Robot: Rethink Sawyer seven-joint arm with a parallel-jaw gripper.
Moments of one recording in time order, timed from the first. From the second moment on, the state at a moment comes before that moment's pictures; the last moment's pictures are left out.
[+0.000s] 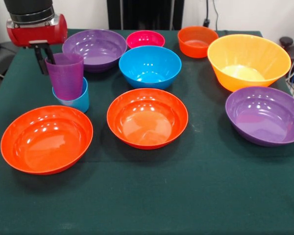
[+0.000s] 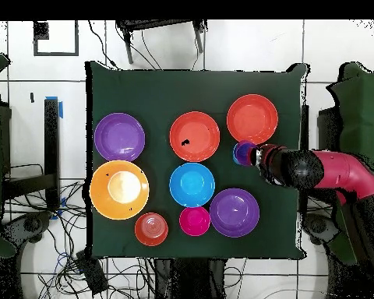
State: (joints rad) arm -1.08 -0.57 0.74 1.64 -0.71 0.73 1.69
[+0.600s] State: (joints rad) arm -1.08 -0.57 0.74 1.65 -0.71 0.73 1.69
